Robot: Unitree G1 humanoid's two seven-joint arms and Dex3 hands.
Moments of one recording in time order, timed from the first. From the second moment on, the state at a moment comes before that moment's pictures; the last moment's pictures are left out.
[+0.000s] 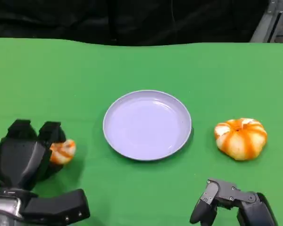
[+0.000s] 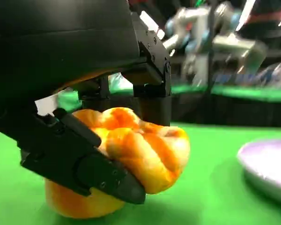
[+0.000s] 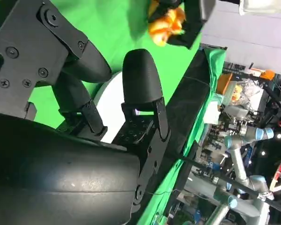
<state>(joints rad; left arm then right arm) -0.36 0.38 -0.40 0.82 0.91 -0.27 0.93 0.42 -0.01 0.25 -0.25 -0.28 -0.43 -0.07</state>
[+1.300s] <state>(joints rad) -0.77 0.05 -0.54 0.91 0.77 -0.21 0.31 0.47 0.00 0.29 -0.29 -0.34 -0.43 -0.11</state>
